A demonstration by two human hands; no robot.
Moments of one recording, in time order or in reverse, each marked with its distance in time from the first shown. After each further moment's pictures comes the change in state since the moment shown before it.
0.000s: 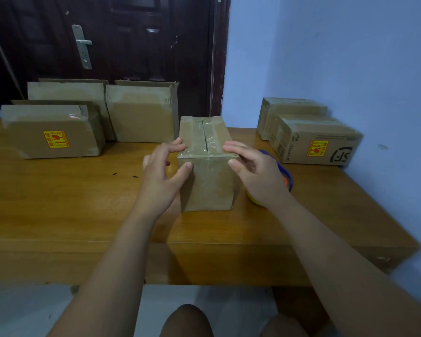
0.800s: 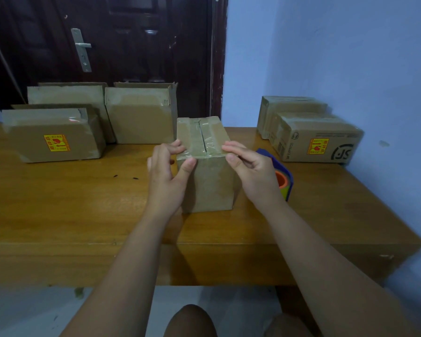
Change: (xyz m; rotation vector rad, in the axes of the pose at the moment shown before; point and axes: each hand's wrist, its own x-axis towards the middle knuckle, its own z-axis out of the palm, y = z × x) left_hand 0.002 -0.006 0.017 -0.019 0.143 0.081; right_hand -0.002 -0.003 0.013 0.283 0.104 0.053
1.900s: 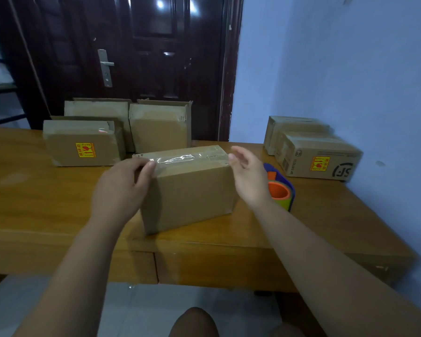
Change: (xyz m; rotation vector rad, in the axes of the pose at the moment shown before) left_hand -0.005 0.031 -0.105 0.670 0.000 -0.017; right_hand 0.009 -0.040 0.028 -0.271 0.126 0.196
